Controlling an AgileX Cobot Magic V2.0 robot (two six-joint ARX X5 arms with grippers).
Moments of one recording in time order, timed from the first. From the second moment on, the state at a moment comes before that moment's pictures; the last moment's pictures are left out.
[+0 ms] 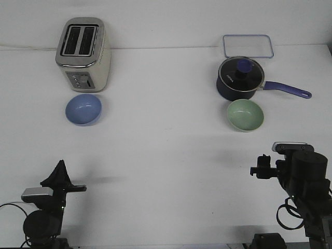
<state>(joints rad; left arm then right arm) -0.07 0.00 0.03 0.15 -0.11 -0.09 0.00 0.74 1.04 -1.01 0.08 0.07</state>
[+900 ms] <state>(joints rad) -0.07 0.00 0.03 0.15 -0.11 -0.09 -0.18 1.55 1.26 -0.68 0.00 0.02</state>
